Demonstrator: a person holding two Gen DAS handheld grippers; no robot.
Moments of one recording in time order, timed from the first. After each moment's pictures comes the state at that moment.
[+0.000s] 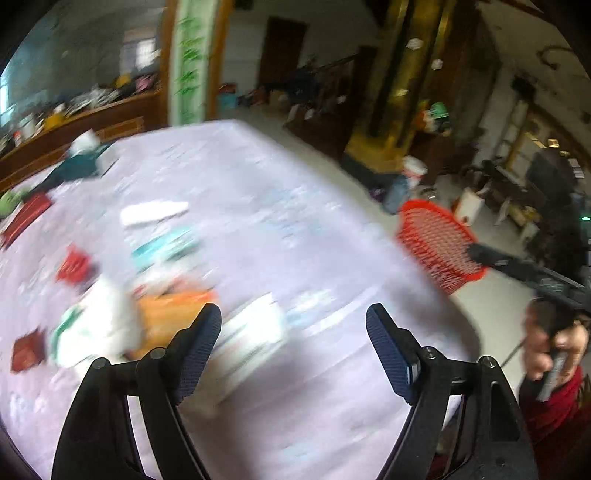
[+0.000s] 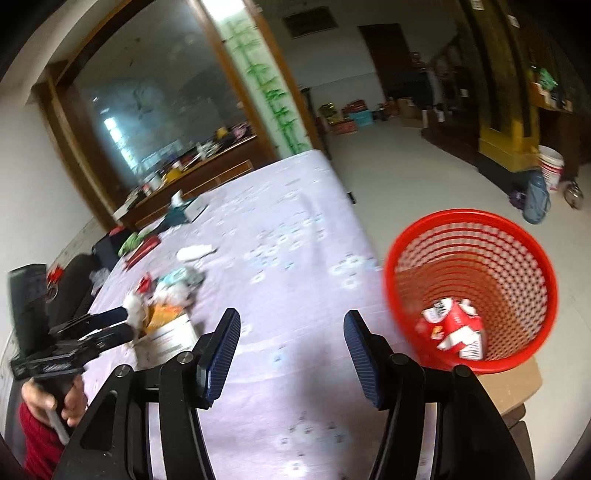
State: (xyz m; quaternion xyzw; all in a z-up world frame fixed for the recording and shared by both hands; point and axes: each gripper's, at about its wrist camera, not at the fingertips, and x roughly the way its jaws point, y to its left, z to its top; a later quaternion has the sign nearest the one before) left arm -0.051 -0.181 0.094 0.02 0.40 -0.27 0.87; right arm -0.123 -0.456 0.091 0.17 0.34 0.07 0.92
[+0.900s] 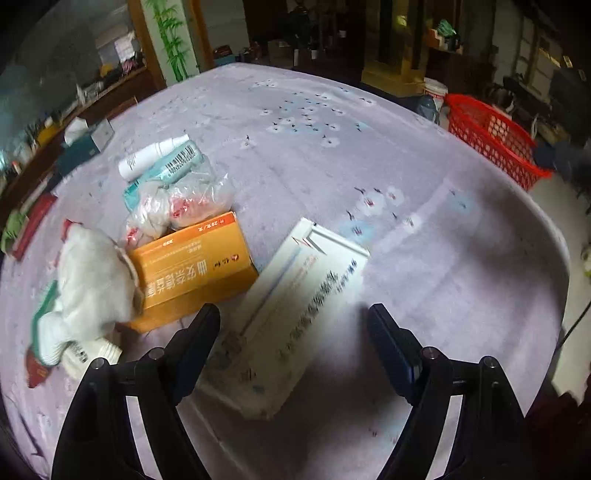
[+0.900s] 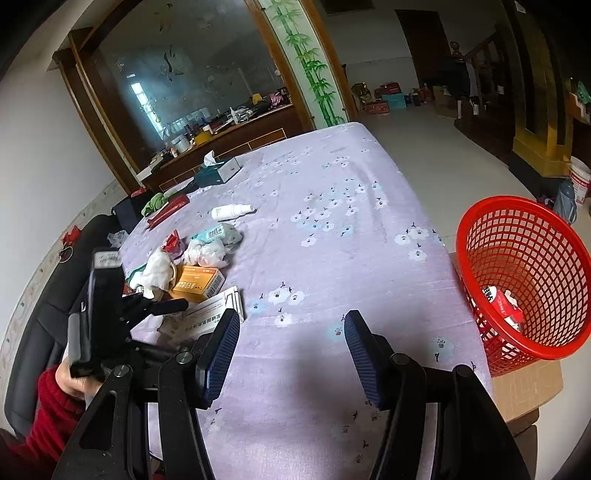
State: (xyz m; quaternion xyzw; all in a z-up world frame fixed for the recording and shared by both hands) left arm -0.043 -0.199 0.018 0.16 0.47 -0.24 0.83; right arm -0.112 -0.403 0.074 0.14 0.38 0.12 0.91
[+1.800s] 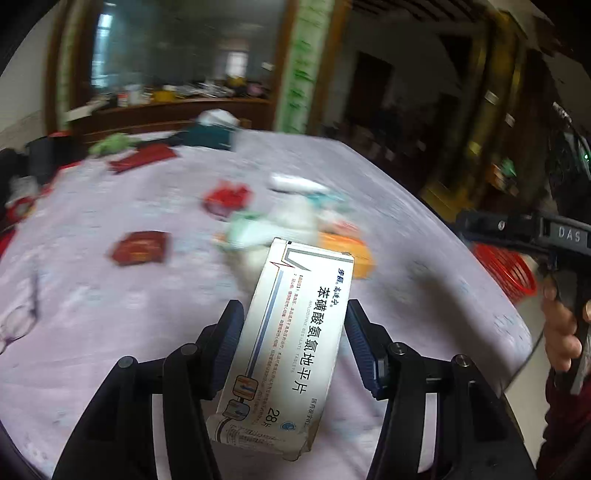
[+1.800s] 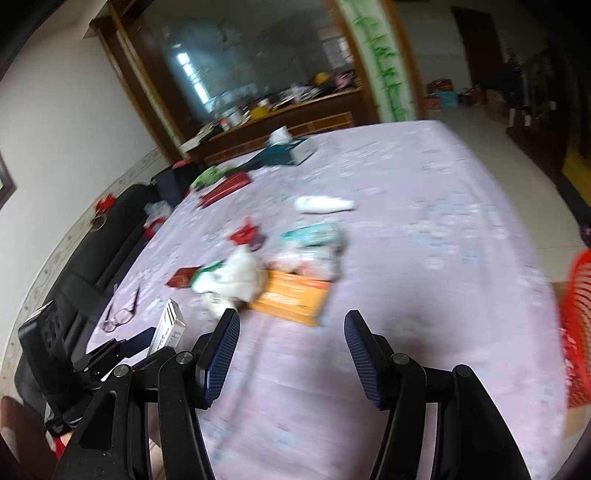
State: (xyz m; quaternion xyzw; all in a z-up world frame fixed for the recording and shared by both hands) left arm -0.123 -0.040 0.070 -0.05 0.35 -0.12 0.93; right arm -0.055 -0.266 0.095 0.11 0.40 0.22 0.88
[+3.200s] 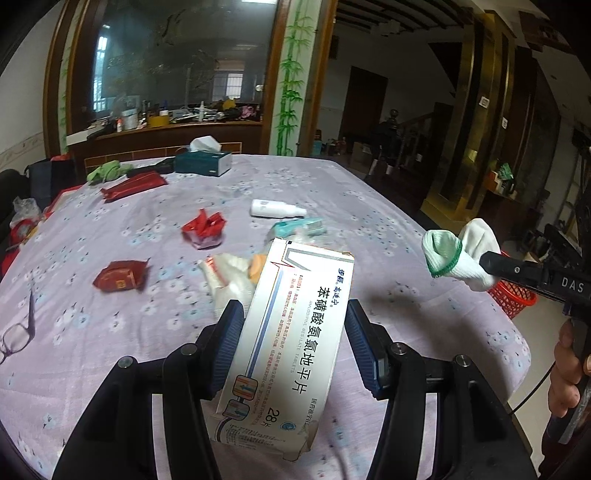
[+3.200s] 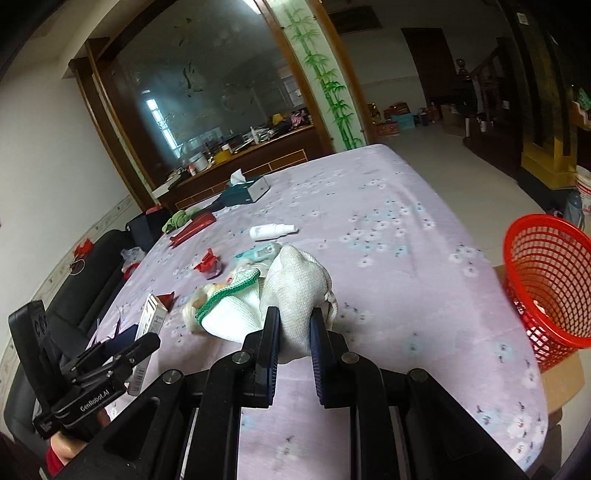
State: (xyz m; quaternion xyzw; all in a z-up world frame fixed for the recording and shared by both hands) left arm -0.128 -0.092 0.082 -0.03 0.31 -0.13 0.94; right arm -0.116 -0.343 0.091 0.15 0.33 0.13 0.92
